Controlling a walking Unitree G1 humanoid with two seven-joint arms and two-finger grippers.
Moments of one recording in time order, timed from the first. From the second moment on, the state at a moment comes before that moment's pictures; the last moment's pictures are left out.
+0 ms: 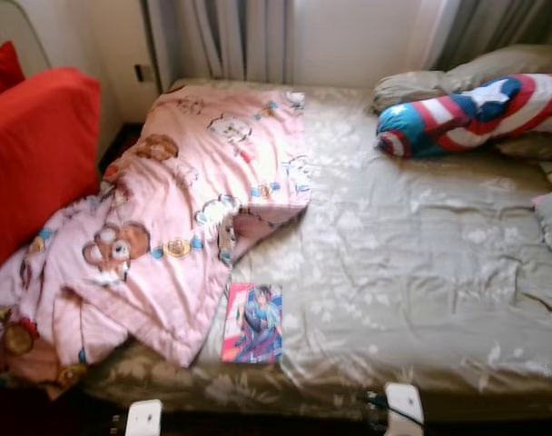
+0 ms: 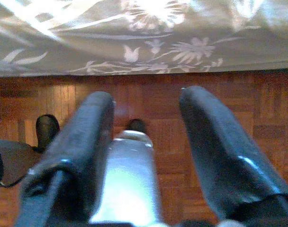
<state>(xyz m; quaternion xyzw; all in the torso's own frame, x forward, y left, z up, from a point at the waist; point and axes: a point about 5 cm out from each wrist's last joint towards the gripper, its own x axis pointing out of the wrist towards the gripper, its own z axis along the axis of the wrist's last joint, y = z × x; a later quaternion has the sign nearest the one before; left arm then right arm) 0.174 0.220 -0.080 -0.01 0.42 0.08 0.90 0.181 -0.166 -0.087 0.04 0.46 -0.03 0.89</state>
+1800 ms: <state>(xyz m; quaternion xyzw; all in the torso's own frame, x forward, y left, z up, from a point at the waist) 0.173 0.214 -0.082 -0.03 0.42 0.07 0.90 0.185 -0.168 -0.084 0.03 0.45 -0.02 0.89</state>
